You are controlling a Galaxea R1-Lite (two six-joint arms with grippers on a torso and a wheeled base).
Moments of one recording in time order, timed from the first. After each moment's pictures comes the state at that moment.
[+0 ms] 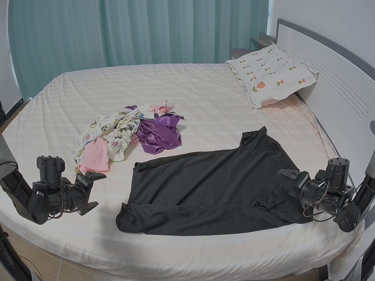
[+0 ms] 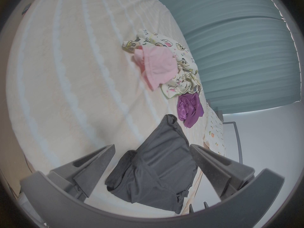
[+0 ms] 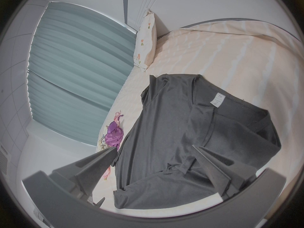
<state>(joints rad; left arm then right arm) 0.00 1.90 -0.45 -0.83 -0.30 -1.14 0.19 1.93 -0.30 -1.22 0.10 0.98</state>
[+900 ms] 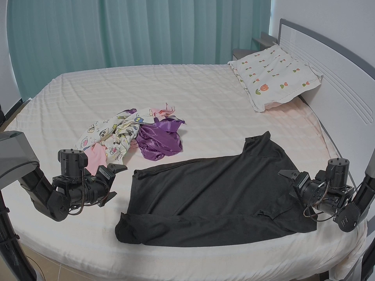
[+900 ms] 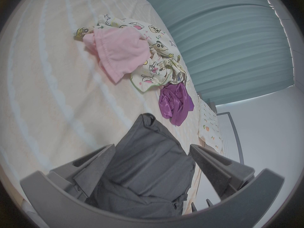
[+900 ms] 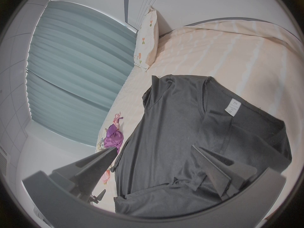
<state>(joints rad) -0.15 2.01 -0.58 -0.90 -0.22 -1.14 0.19 1.94 -0.29 -1.22 0.10 0.98</state>
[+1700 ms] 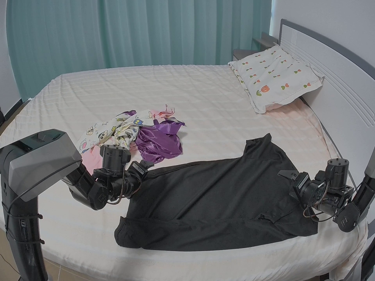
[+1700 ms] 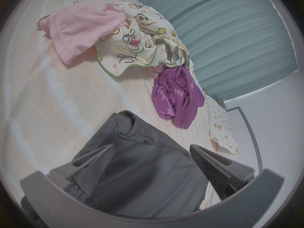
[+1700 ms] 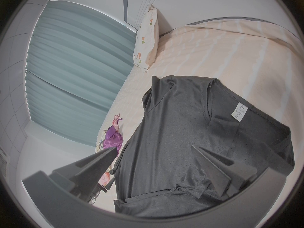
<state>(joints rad) -0.31 2.26 -0.94 -0.76 -0.02 -1.13 0.19 1.94 -0.29 -1.22 0.10 0.98</state>
